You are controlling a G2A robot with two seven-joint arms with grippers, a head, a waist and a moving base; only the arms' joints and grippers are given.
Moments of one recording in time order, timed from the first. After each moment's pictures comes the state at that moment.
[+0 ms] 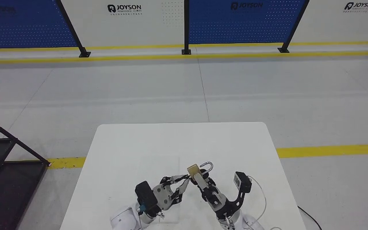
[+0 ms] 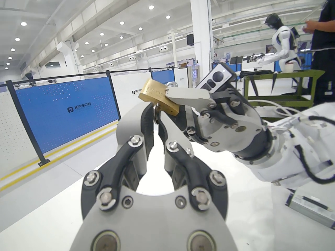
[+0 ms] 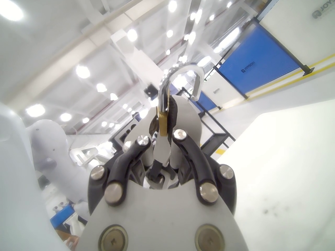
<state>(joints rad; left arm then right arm) 1.83 -1.12 -1.11 -1.79 1.52 -0.39 0.74 -1.80 -1.26 1.03 -1.69 -0.54 -0.89 -0.30</state>
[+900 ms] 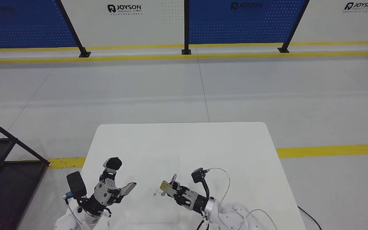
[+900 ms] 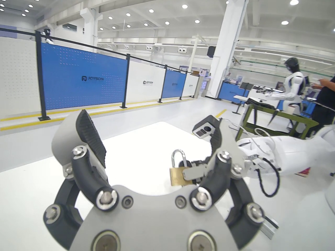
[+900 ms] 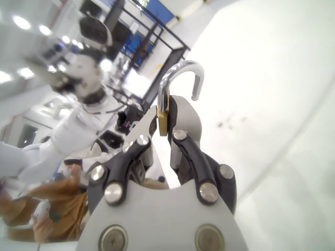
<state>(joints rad) 2.10 -1.05 -1.64 -1.83 1.13 -0.73 0.67 -1.60 -1.28 0.86 -1.55 -0.49 -0.43 0.29</state>
